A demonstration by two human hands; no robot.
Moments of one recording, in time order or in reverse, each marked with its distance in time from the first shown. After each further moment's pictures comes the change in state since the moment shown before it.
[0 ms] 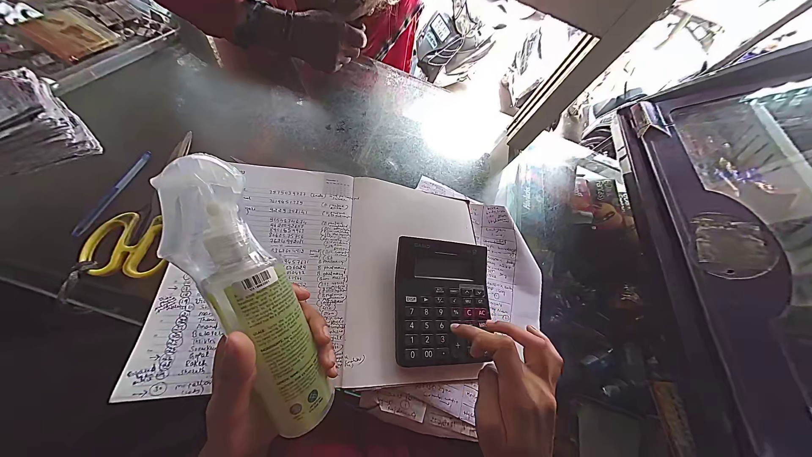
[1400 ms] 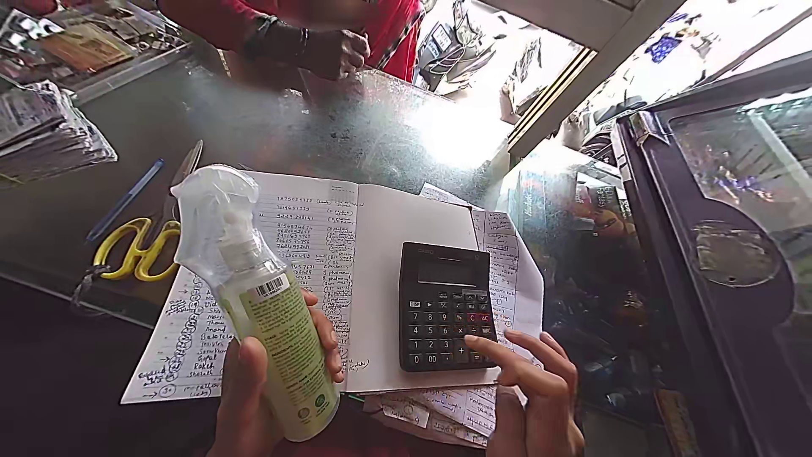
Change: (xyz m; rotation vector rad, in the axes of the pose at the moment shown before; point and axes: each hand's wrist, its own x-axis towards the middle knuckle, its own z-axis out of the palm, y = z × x) left_hand 0.001 0.000 -0.001 0.004 -0.031 -0.003; right_hand -0.003 -0.002 -0.002 0.181 0.161 -0.084
